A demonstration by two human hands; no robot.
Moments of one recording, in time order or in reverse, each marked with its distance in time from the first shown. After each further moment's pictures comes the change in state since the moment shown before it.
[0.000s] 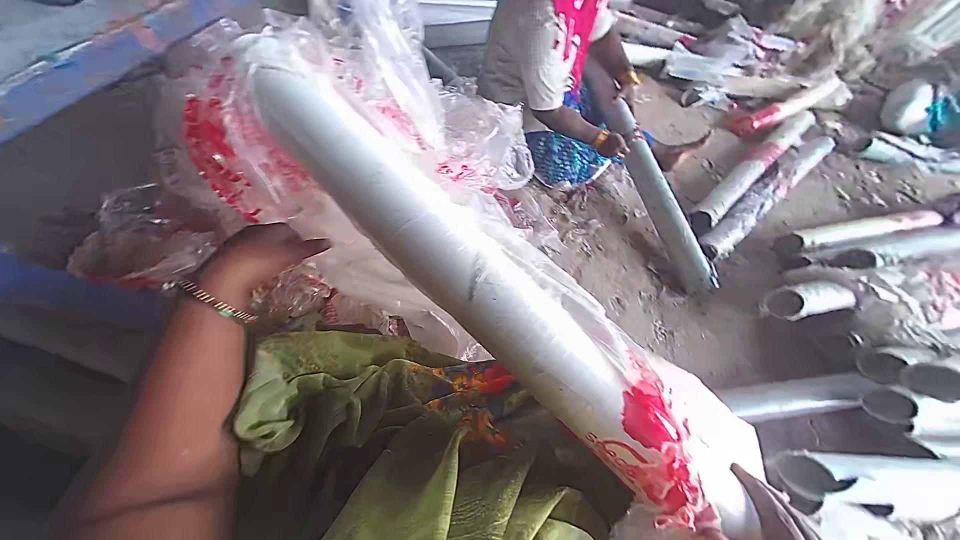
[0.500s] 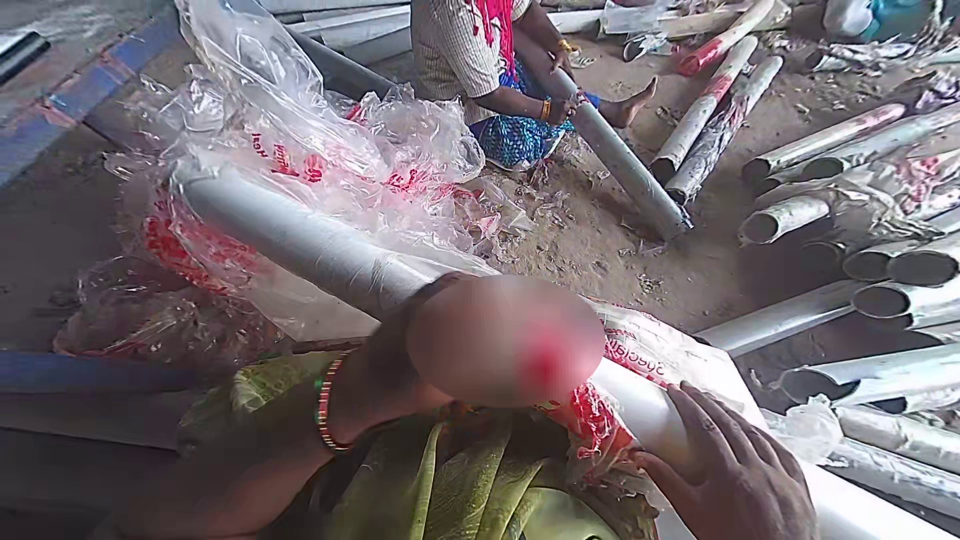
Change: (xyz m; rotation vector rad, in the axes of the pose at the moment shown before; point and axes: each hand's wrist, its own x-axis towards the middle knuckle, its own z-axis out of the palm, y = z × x) left_hand -0.160 0.201 0.078 -0.087 0.117 1.430; right_hand -0.002 -0.021 0.012 -0.062 0.169 -0.050
